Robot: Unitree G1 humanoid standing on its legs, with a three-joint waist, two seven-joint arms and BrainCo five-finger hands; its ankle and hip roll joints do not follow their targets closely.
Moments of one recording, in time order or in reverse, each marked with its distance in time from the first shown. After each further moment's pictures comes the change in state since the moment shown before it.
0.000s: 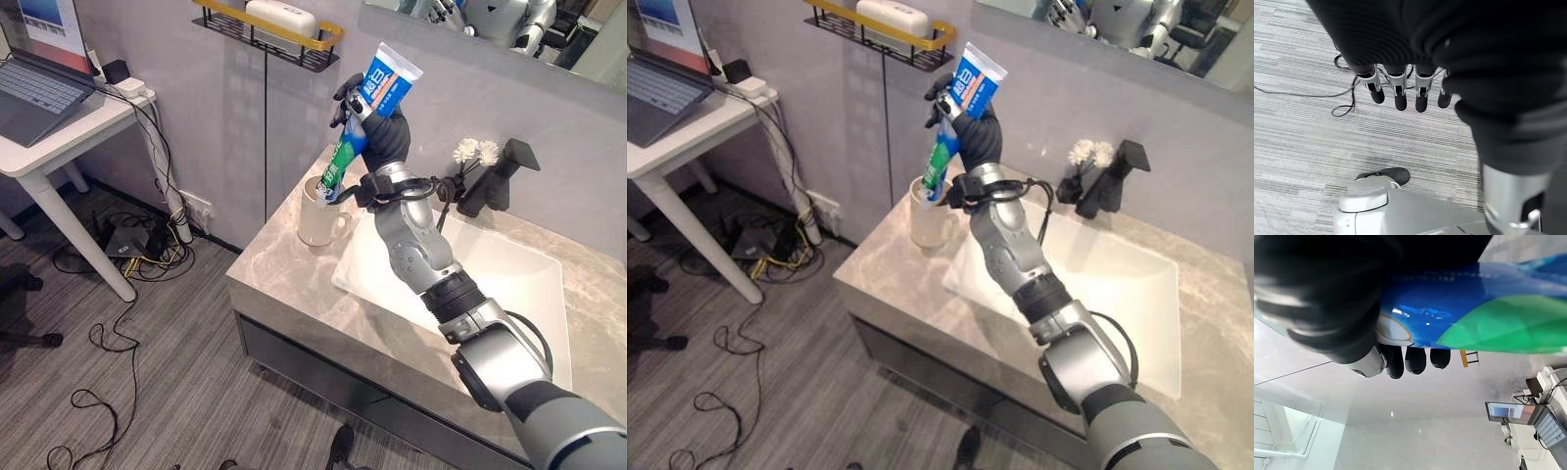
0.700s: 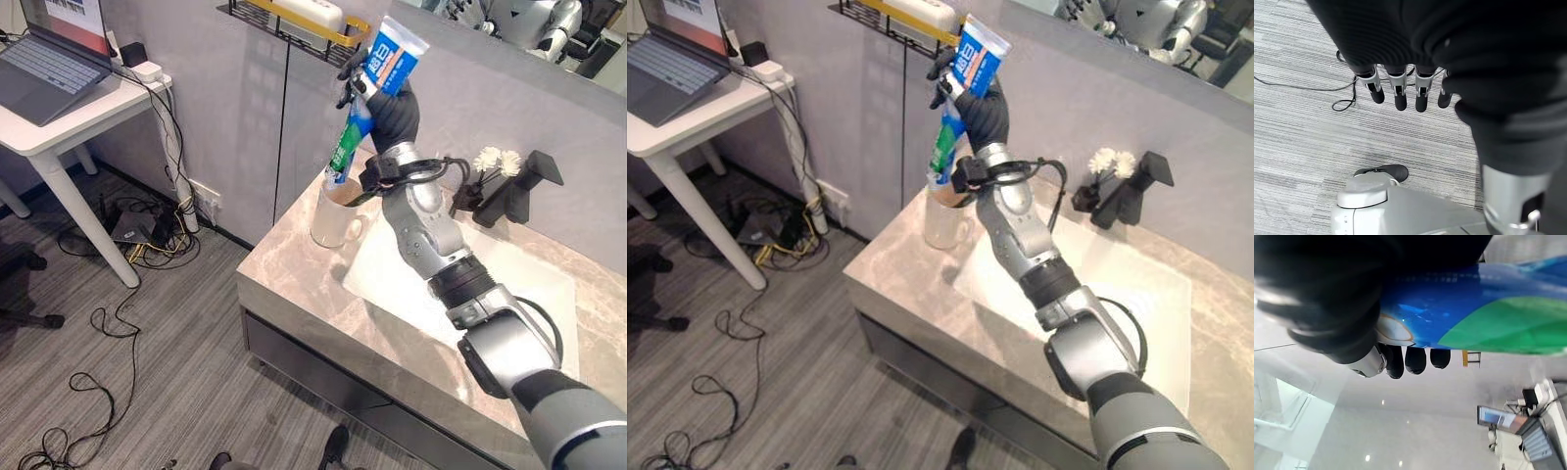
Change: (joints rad) left arm 0.011 0.026 -0.008 -0.048 -0.002 -0.001 -0.009; right arm -0.048 -0.073 -0.003 0.020 -0.105 0.001 -0.021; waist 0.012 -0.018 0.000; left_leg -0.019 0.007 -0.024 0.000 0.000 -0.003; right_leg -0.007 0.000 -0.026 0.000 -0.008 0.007
